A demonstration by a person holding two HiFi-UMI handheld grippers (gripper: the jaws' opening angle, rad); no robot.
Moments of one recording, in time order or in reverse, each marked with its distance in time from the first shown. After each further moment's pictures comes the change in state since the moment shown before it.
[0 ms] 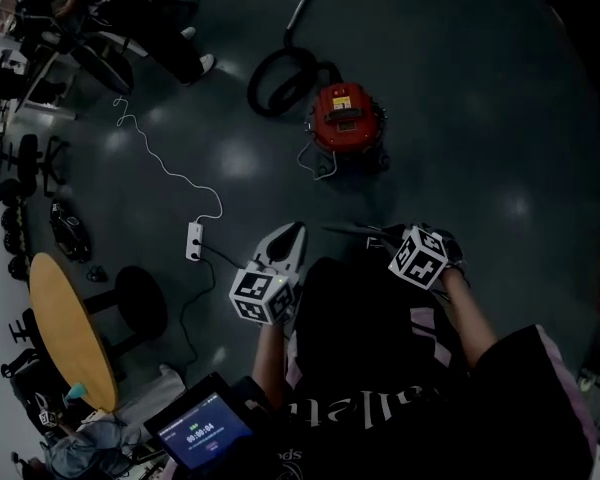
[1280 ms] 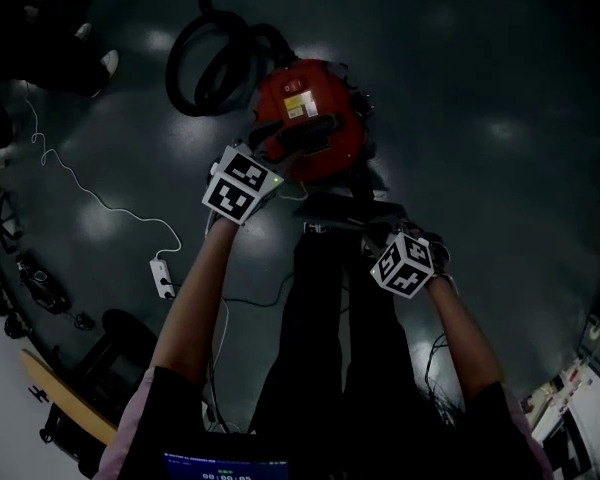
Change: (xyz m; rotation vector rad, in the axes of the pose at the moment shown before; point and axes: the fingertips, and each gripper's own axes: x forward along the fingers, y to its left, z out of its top) left arm 0.450 0.204 -0.078 0.598 0.477 -0.386; right arm 0.269 -0.191 -0.069 0.218 0.047 0.012
